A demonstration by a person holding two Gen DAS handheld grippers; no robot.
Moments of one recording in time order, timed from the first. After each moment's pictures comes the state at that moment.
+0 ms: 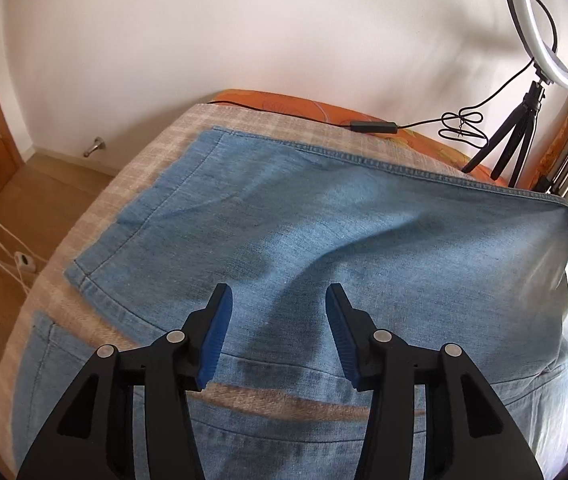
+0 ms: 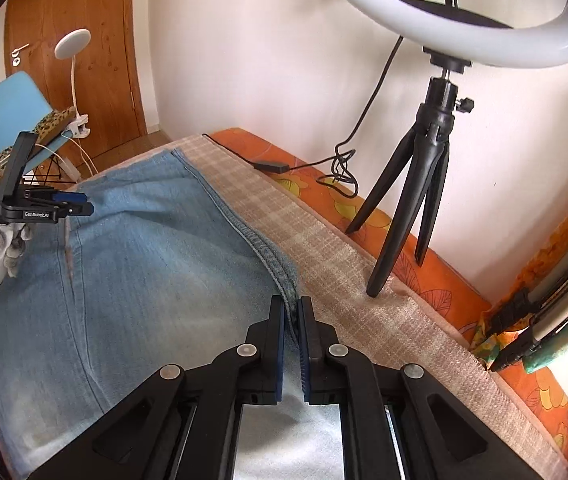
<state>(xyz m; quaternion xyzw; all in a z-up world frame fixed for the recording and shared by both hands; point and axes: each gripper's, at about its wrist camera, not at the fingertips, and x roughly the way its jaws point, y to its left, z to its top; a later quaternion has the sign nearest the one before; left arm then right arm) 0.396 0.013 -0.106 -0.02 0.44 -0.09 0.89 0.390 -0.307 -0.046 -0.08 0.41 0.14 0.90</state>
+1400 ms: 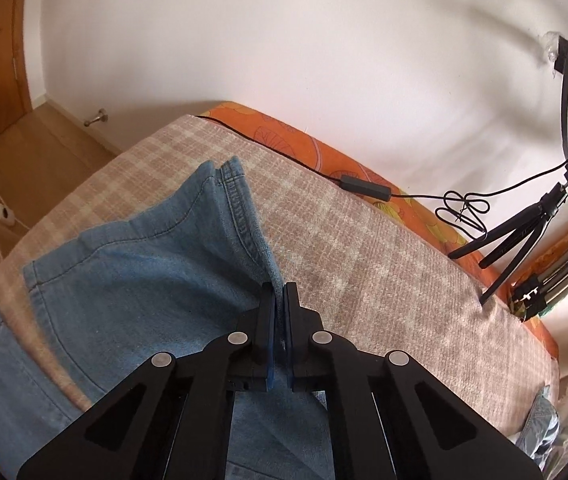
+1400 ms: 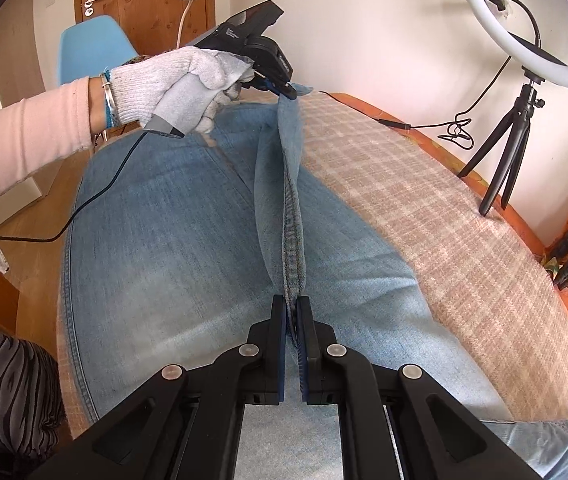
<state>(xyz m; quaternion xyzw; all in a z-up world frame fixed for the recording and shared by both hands) 0.441 -0.022 -0.064 -0.15 0.44 -0.05 0.88 0.231 -0.216 -0.061 -0.11 0.43 0.22 0.87</state>
